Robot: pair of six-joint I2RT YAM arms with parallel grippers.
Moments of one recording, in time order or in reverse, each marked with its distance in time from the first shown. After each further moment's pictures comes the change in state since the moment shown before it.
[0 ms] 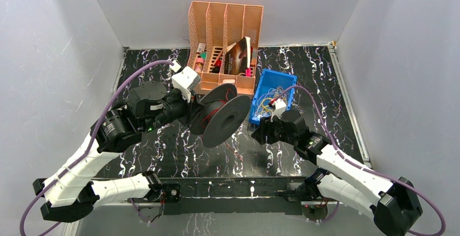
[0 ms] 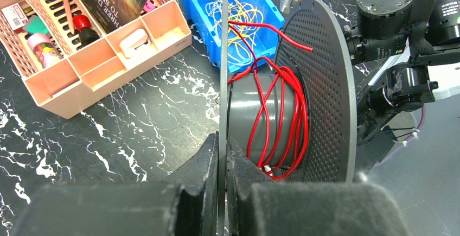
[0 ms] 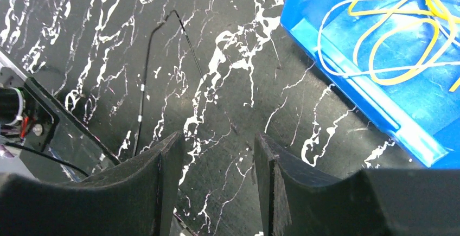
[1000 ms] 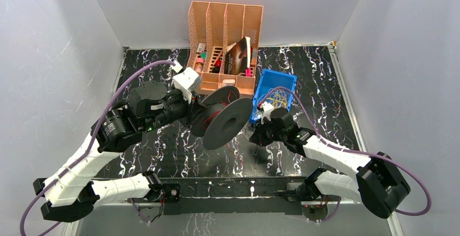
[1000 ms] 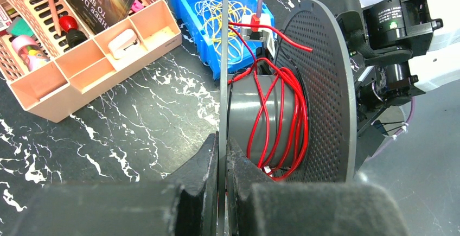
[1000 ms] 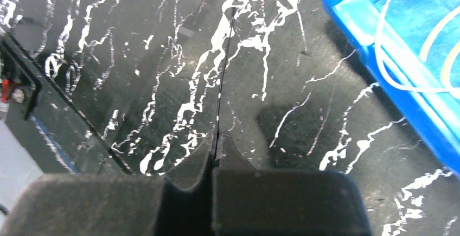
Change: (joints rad) left arm 0.000 0.003 0.000 0.001 0.041 -0.002; right arm 0.000 0.249 0.005 0.089 -0.121 -0.066
